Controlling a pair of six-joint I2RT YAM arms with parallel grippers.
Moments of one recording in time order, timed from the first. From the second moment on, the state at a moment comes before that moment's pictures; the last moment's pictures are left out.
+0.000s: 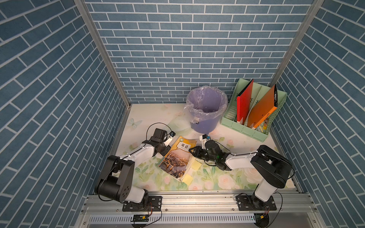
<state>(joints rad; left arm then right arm) -0.30 1.45 0.72 -0.30 0.01 0.45 0.92 1.71 0.68 0.56 -0.19 1.08</state>
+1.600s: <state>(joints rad) -0.08 1.34 0.86 -0.48 0.00 0.51 0.95 1.83 1.11 0.29 -0.17 1.04</state>
